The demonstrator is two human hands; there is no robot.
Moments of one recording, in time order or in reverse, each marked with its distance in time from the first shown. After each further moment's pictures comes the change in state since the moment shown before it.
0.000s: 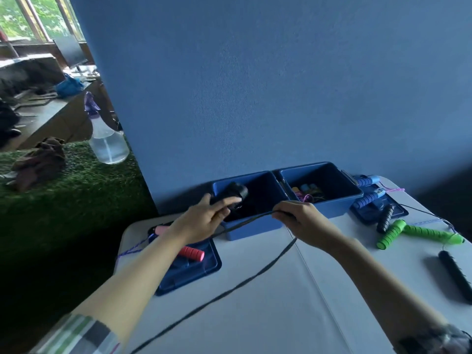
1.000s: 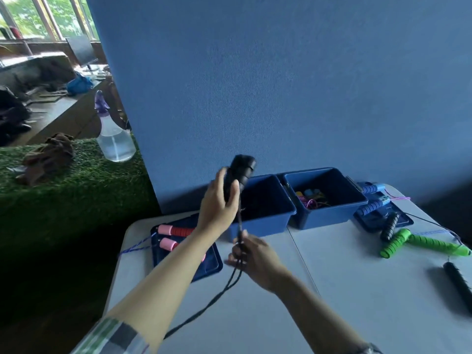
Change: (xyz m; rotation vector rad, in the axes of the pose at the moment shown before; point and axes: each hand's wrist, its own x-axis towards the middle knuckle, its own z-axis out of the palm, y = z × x) left_hand 0.026 0.058 -0.001 -0.412 0.647 -0.249; right_hand -0.008 -0.064 0.103 1.458 -0.093 0.701
